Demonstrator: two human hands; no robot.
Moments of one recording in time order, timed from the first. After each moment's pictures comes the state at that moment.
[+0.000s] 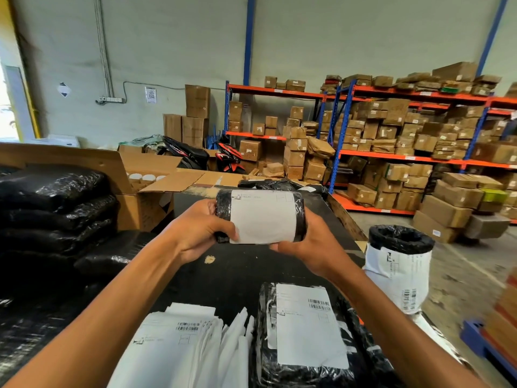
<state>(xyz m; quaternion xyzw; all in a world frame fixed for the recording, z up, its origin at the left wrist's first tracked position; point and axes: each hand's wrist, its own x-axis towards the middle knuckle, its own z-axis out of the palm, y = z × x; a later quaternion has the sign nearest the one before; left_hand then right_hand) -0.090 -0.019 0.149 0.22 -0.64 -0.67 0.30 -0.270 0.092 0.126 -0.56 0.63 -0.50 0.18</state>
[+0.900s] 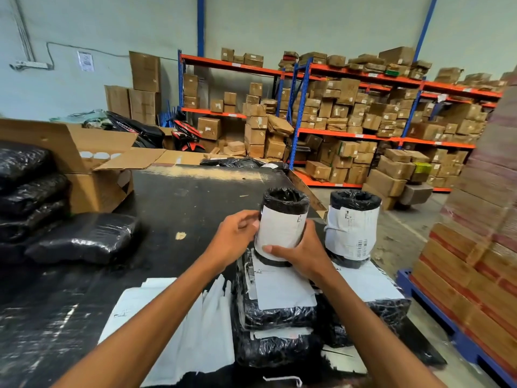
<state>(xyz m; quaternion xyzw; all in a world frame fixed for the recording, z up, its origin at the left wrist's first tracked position) -0.154 0.012 0.062 0.22 -0.77 -0.52 0.29 -0.283 0.133 0.043 -0.39 0.75 -0.53 0.12</state>
